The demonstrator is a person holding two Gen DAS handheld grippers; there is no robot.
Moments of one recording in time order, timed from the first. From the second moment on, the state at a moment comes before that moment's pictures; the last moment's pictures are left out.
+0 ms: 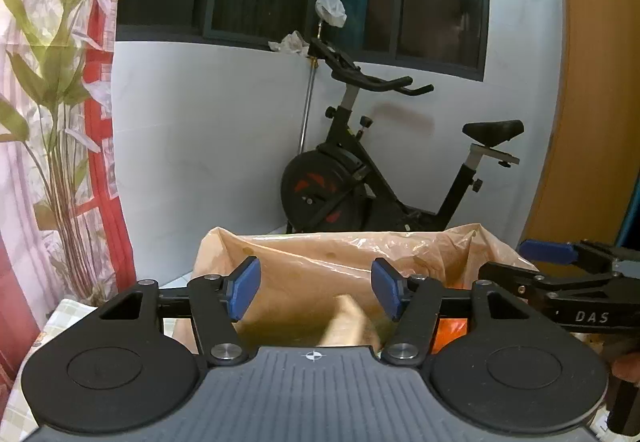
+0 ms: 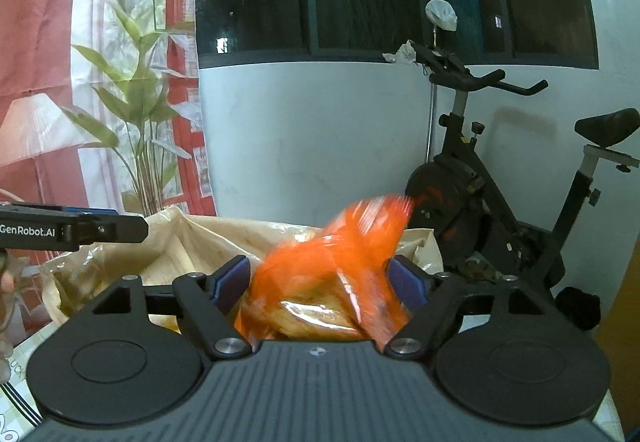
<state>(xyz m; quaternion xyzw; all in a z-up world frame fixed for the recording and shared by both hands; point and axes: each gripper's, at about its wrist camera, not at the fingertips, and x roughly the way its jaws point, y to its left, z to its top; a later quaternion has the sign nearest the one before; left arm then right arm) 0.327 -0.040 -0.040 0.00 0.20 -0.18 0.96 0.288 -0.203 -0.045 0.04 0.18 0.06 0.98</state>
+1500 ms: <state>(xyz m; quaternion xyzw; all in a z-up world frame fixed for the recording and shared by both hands) 0.191 0.041 -0.121 -0.07 0.28 -0.11 0.95 0.138 -0.193 -0.102 0.04 0.19 0.11 0.97</state>
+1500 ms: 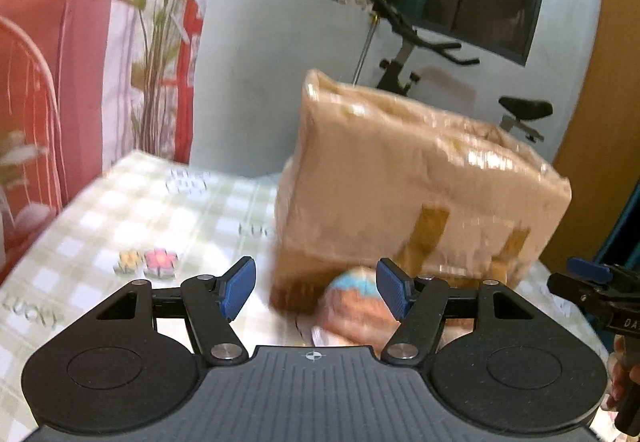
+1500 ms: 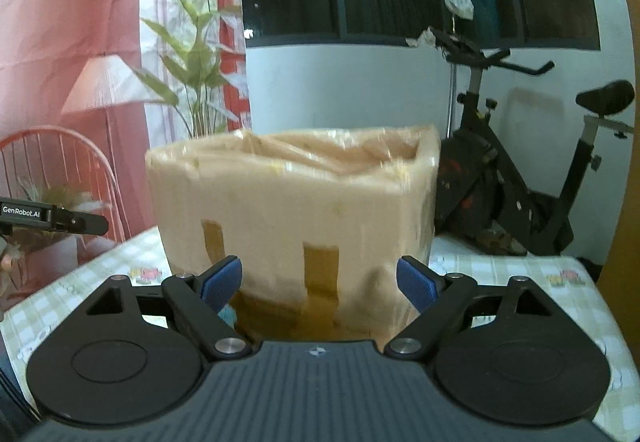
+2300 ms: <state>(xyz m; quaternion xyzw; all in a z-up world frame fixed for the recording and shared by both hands) 0.177 0.031 -0.177 -0.07 0.36 -0.12 0.92 0.125 -0.178 -0.204 0.12 0.41 0.12 0.90</state>
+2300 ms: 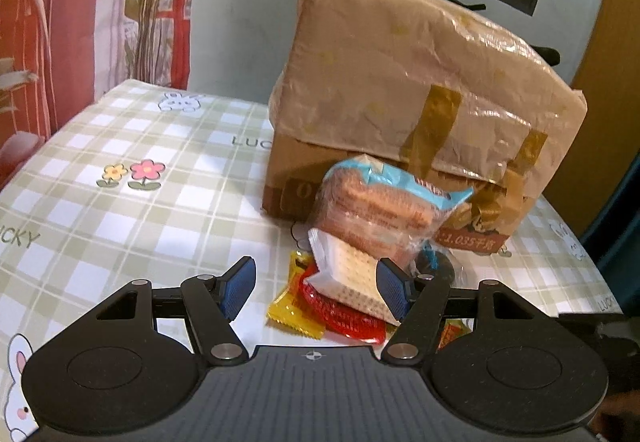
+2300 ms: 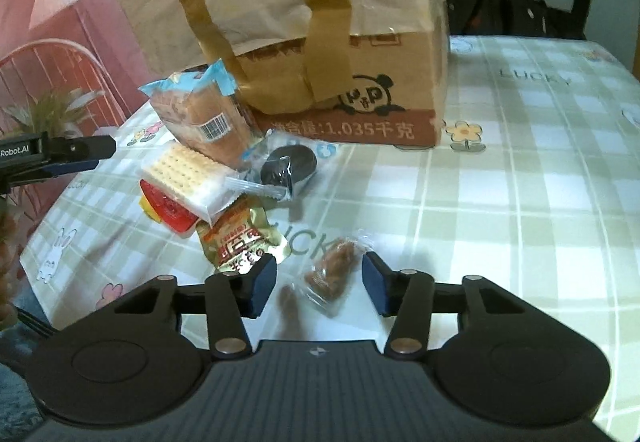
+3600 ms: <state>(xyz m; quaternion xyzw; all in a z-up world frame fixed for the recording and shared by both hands) 0.221 -0.014 -0.220 -0.10 0.40 -0.11 0.91 0.135 -0.180 -0.220 0.07 0.34 0.15 0.93</state>
